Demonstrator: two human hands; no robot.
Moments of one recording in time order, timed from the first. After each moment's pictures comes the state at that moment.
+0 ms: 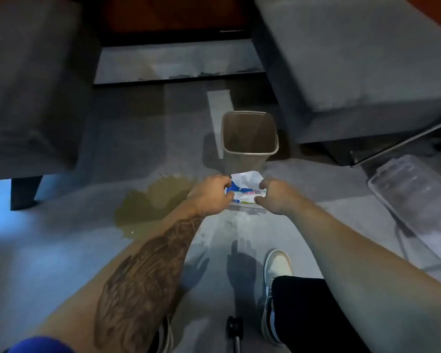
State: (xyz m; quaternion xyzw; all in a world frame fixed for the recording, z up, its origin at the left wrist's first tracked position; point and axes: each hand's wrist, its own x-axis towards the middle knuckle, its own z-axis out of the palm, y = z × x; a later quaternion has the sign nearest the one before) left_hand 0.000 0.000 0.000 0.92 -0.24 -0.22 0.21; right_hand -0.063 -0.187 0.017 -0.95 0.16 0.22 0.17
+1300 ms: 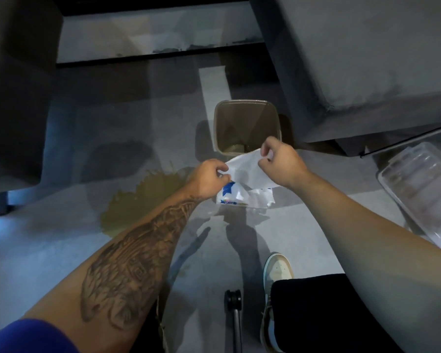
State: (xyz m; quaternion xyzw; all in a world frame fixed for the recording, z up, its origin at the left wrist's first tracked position) left_hand 0.092 -0.036 -0.044 0.90 -0.14 -0.24 0.34; right_hand 0.038 -0.240 0.004 -0.93 0.19 0.06 0.31
